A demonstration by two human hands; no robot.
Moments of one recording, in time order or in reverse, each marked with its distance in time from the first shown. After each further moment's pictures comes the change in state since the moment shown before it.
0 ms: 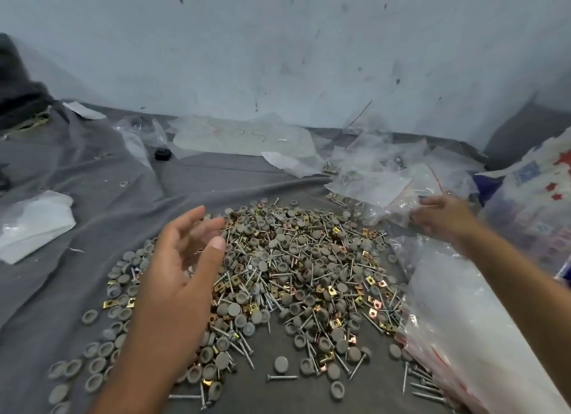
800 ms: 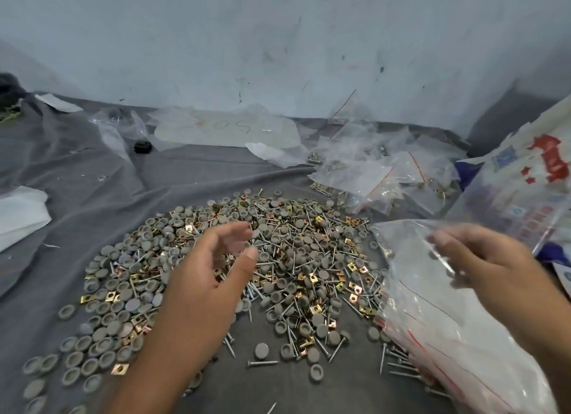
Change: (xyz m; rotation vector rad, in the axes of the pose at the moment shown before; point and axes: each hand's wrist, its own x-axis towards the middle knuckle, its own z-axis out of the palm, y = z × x) left_hand -0.012 0.000 0.030 0.205 -0.198 0.003; right_hand -0.157 0.009 -0.033 0.059 0.002 -0.324
